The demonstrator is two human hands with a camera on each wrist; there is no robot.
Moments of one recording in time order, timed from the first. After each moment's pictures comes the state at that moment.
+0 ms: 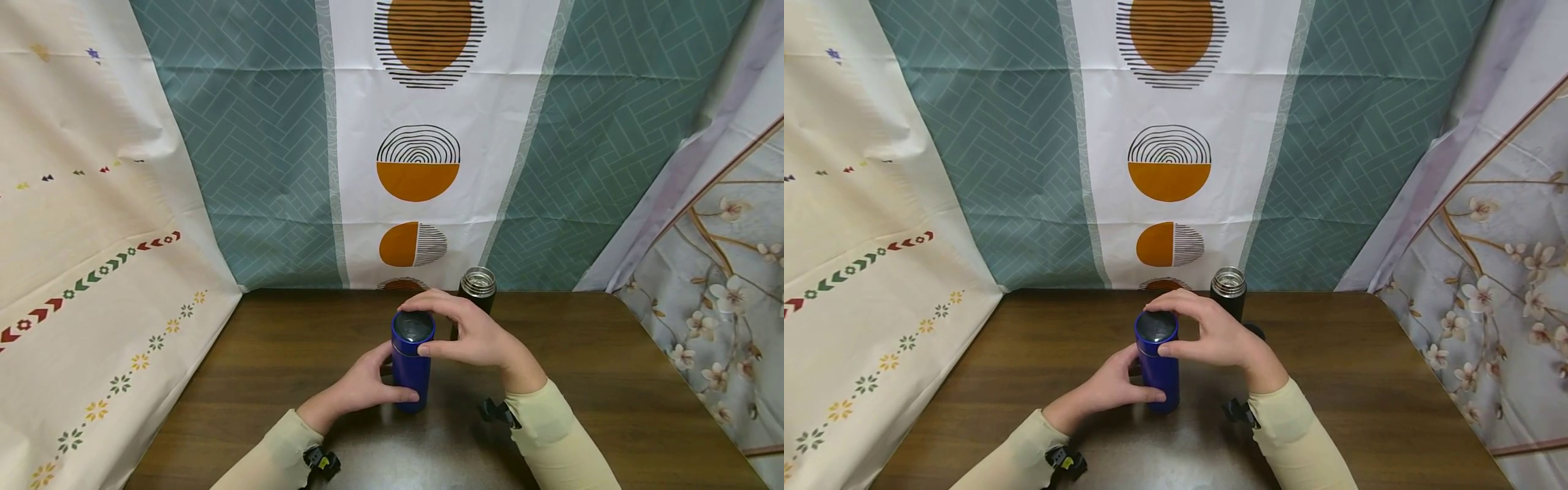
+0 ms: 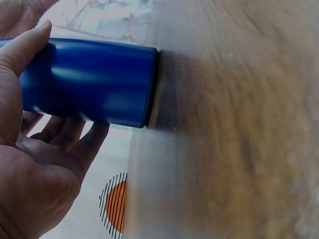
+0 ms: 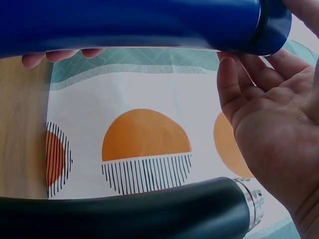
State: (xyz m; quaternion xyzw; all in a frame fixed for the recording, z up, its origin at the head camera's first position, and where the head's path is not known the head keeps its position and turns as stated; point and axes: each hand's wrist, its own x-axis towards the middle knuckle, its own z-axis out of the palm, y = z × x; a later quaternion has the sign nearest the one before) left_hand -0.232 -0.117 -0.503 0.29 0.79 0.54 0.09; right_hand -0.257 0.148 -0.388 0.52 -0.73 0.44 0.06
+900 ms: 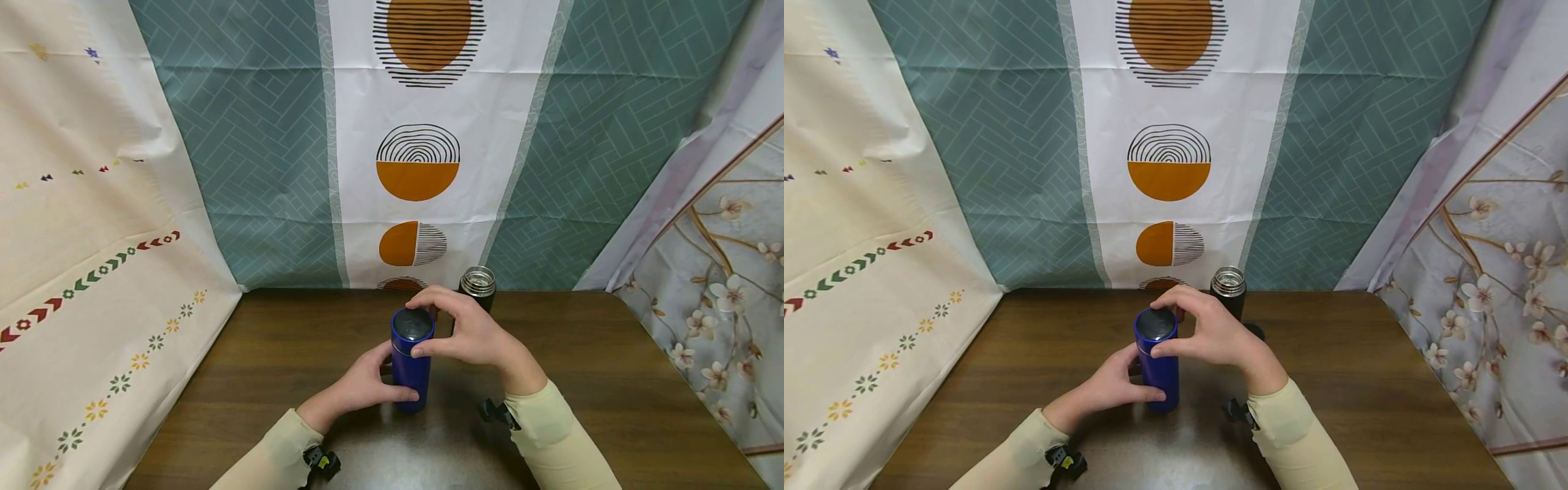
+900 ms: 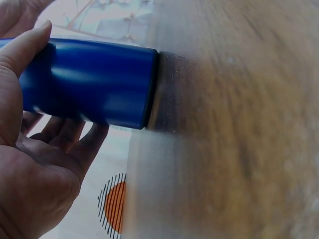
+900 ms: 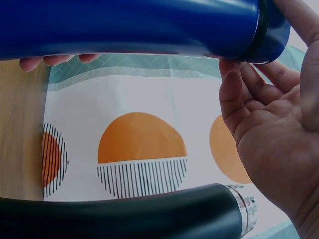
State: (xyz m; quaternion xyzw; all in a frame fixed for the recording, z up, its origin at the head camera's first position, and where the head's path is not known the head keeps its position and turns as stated) left_hand -0.232 -0.116 -0.504 0.29 0.79 0.54 0.10; right_hand -0.254 0.143 -0.386 0.49 -0.75 0.43 0.11
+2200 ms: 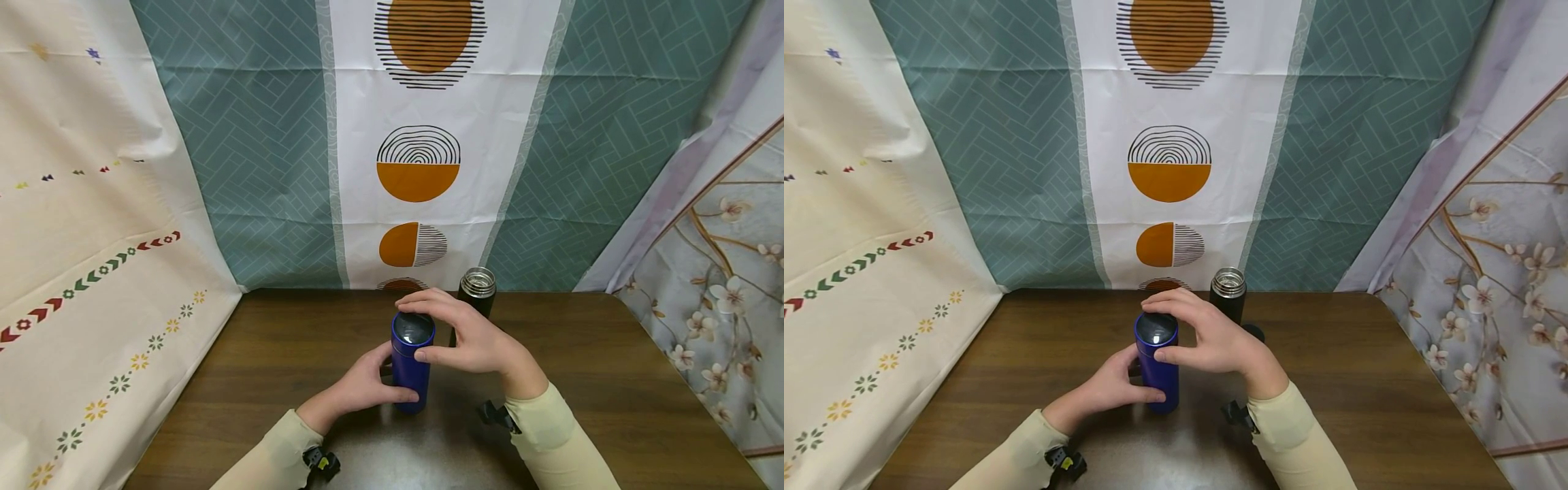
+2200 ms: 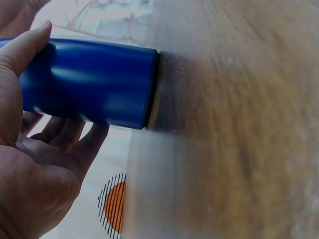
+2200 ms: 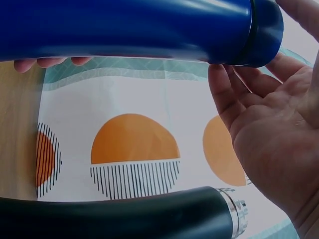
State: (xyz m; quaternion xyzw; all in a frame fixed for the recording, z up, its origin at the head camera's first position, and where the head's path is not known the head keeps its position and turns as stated) left_hand -0.234 -0.118 -0.505 0.29 0.78 0.55 0.11; right_hand -0.249 0.144 -0.383 0.54 -0.74 0.39 0.09
